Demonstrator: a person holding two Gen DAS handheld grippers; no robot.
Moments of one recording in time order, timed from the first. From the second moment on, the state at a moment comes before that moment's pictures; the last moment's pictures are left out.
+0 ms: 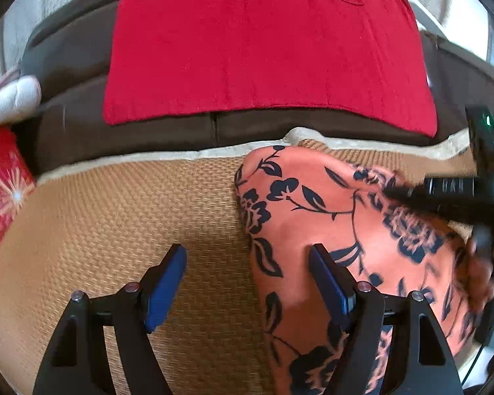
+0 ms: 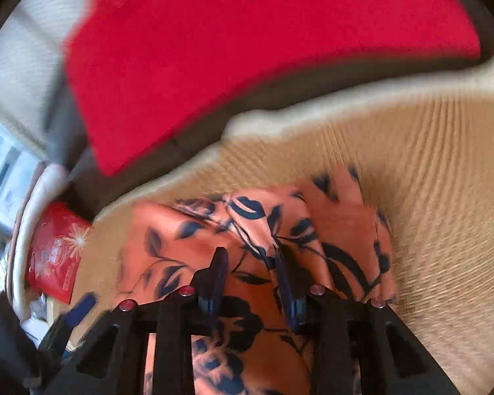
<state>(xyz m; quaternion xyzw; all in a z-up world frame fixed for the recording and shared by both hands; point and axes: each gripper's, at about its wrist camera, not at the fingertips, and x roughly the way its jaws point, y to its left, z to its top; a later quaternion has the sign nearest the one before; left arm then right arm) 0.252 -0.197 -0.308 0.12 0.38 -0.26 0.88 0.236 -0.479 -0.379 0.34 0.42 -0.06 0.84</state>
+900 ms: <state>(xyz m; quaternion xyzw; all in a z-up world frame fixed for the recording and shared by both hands) 0.232 -0.178 -0.307 0.16 0.37 -0.28 0.87 0.214 -0.408 -0.312 0.28 0.41 0.02 0.87</state>
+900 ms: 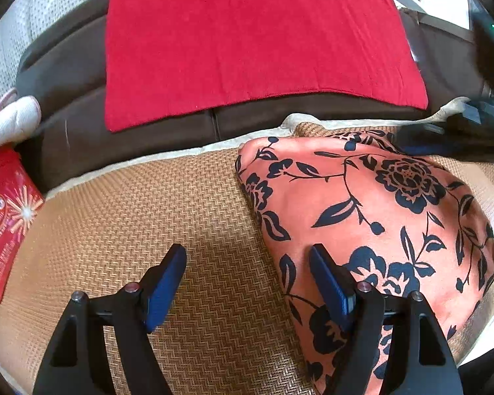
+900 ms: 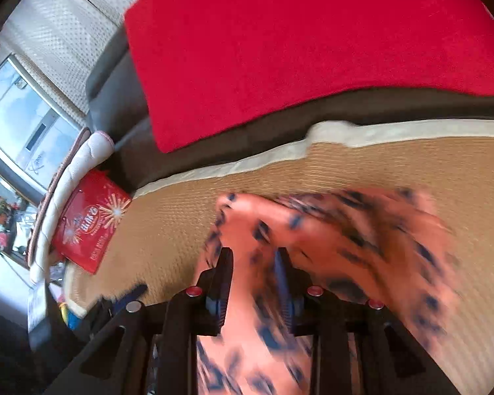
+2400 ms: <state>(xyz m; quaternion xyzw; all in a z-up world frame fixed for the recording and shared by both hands) 0.242 -0.200 -0.318 0.17 0.36 -0.24 0.89 0.130 -0.453 -0.346 0.31 0.39 0.00 0.87</state>
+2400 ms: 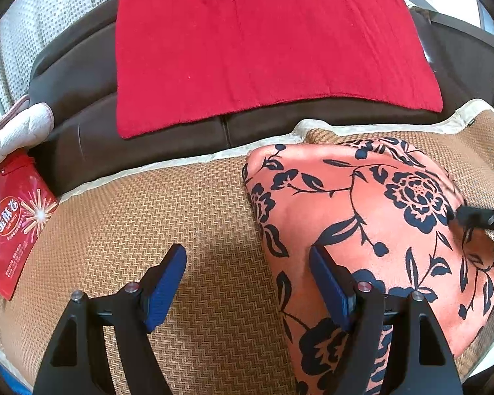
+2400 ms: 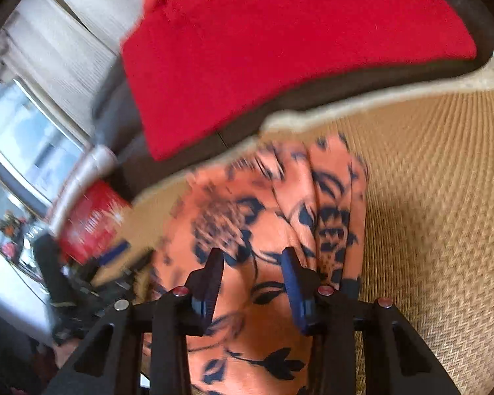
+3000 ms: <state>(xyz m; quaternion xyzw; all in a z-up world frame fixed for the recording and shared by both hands) 0.240 -0.204 -0.309 0.14 0.35 -0.24 0.90 0.101 -0.494 -0.328 0.38 0.30 -0.04 0.87</state>
